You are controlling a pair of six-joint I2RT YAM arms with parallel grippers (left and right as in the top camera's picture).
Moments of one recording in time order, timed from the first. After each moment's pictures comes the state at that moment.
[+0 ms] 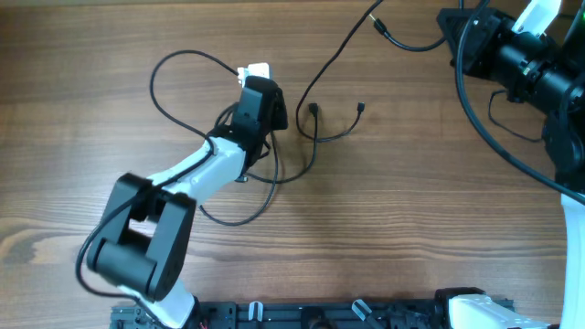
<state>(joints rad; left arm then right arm) -0.43 1.80 1.01 0.09 -0.18 -0.40 0.06 1.34 1.83 -0.89 -0.45 0.47</state>
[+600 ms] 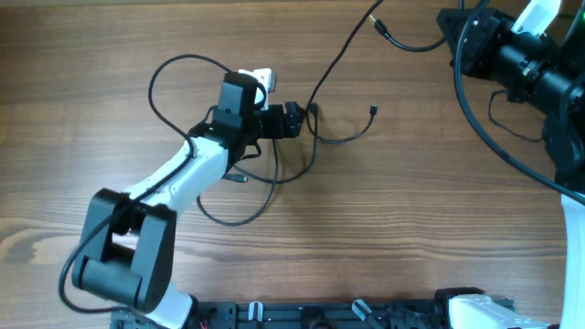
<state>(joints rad) -0.35 1.74 1.00 -0.03 0.33 -0.39 0.06 1.34 1.83 -0.89 -0.45 0.47</state>
